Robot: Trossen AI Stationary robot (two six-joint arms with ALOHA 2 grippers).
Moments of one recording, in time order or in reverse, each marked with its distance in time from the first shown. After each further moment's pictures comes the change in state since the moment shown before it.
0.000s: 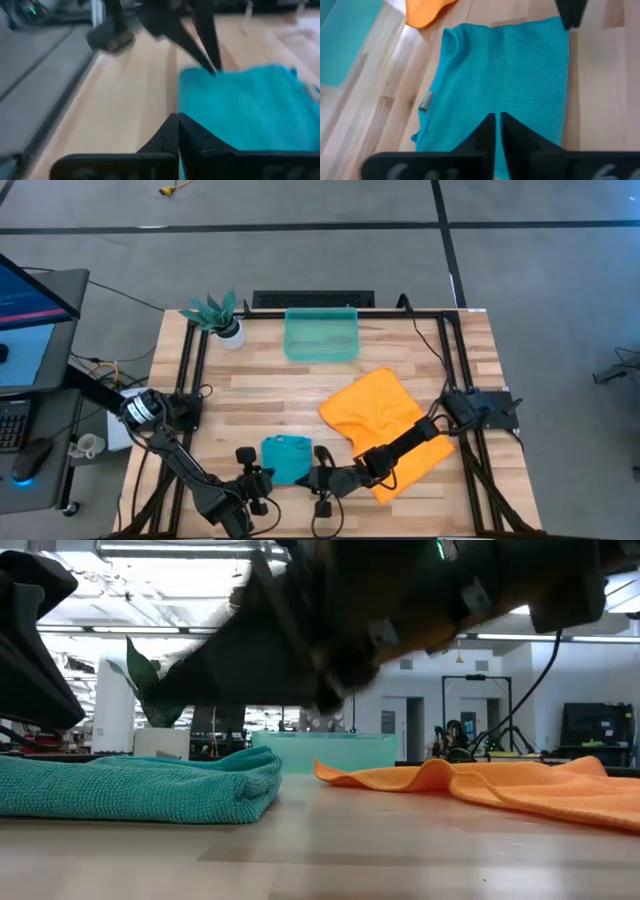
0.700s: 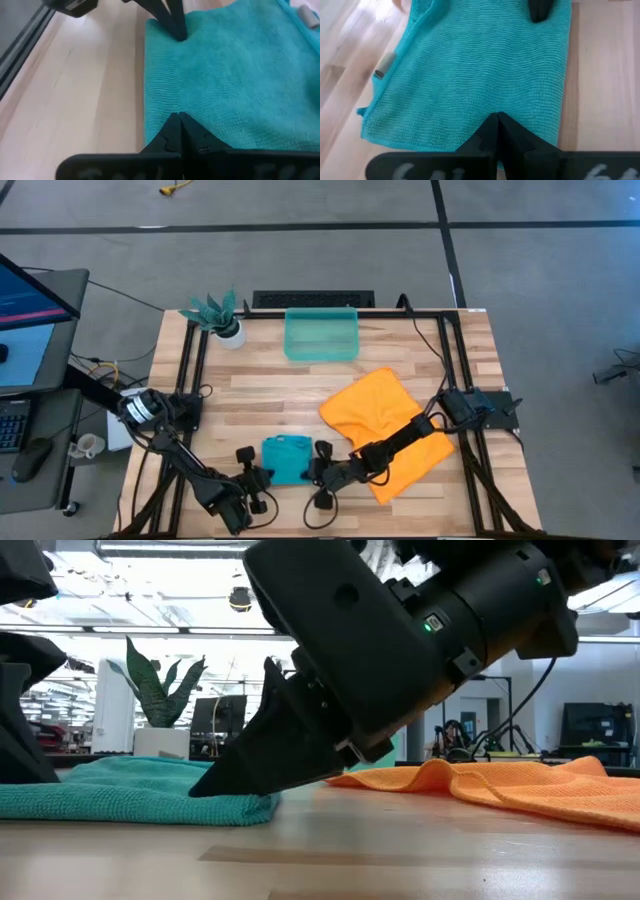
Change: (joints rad) left arm 0.001 -0.001 -0.180 0.290 0.076 -0.058; right arm -0.038 0.016 0.000 -0.187 -0.056 0.136
